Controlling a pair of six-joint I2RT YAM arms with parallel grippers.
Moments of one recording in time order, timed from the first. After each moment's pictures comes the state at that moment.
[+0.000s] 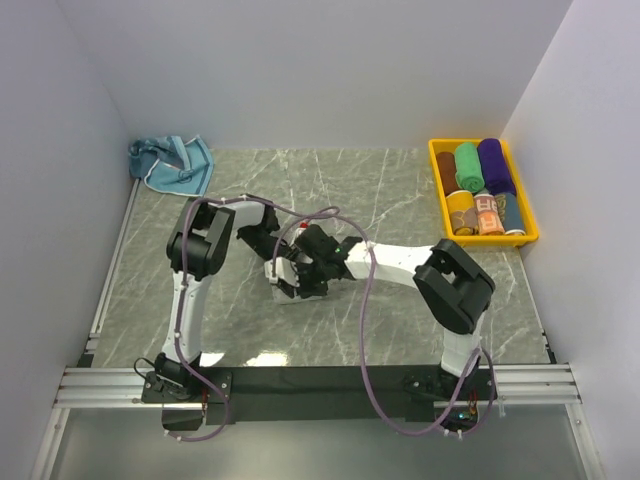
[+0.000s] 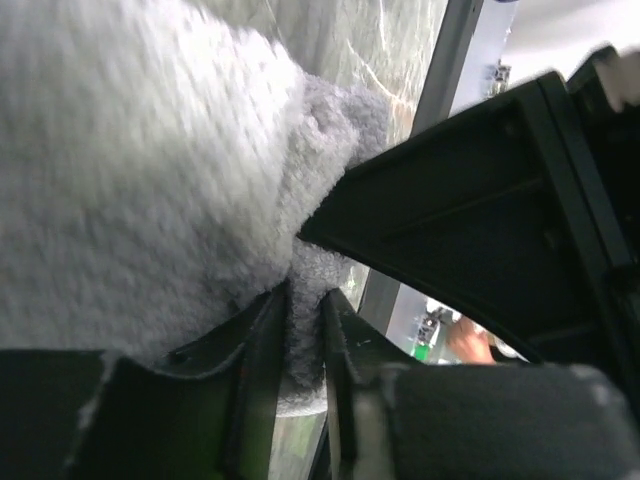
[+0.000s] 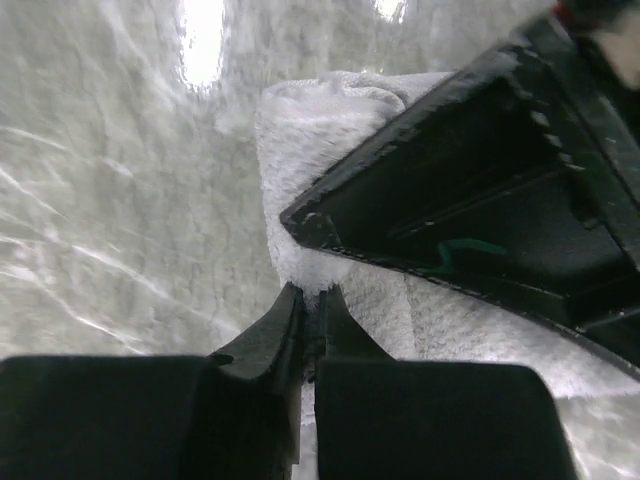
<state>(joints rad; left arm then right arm) -0.38 2.31 1.53 -1.28 1.02 0.71 0.89 1.84 1.14 -0.35 -0.39 -0.76</state>
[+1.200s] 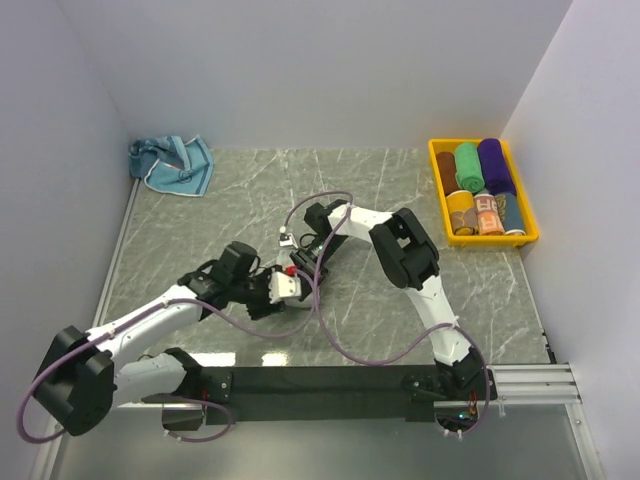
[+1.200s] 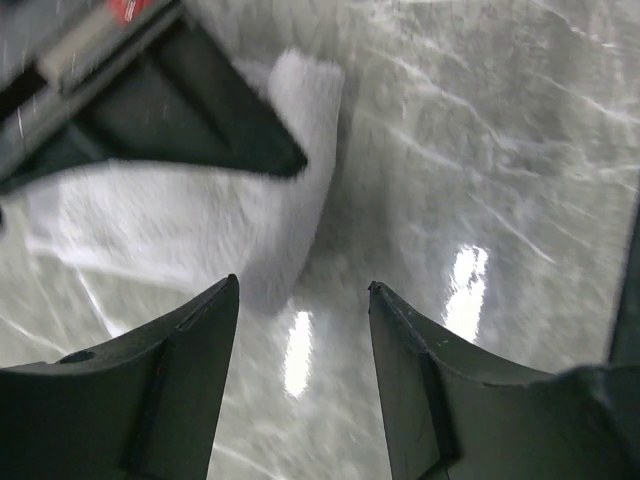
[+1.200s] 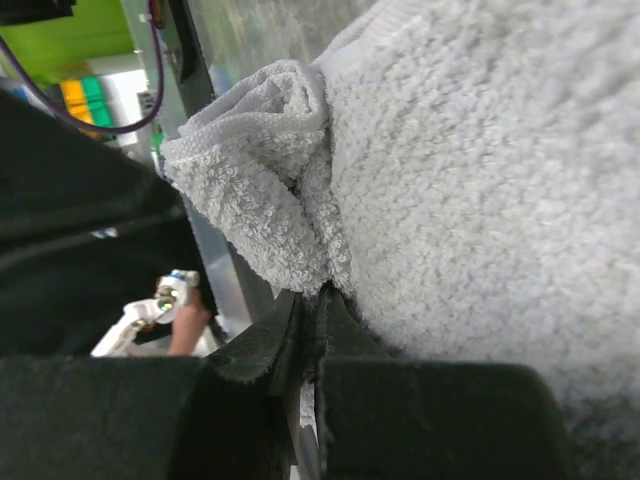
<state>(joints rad) -0.59 1.09 0.58 -0.37 0.49 0.72 0.66 2.39 1.74 -1.03 -1.06 -0.29</state>
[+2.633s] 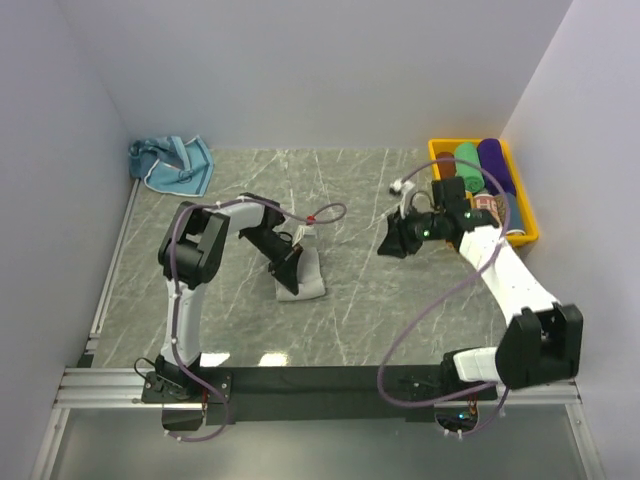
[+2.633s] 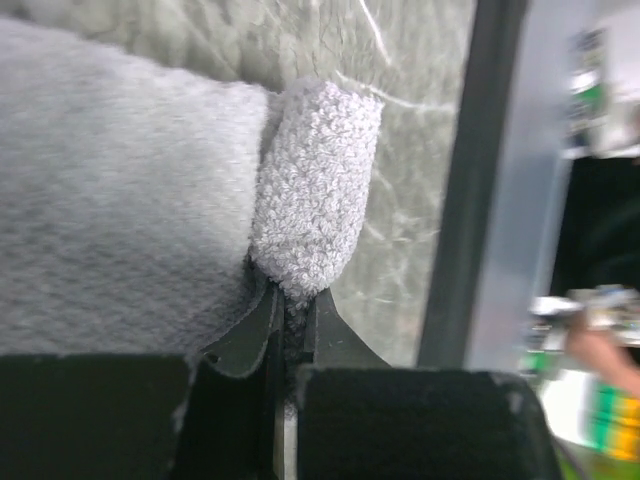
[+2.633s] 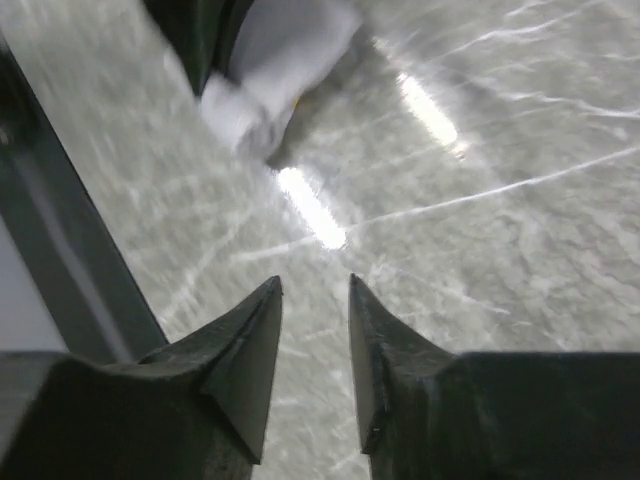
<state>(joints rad) -0.42 2.16 1.43 -1.09 0.98 0.80 0.15 1.36 1.09 -0.69 -0.77 -0.32</state>
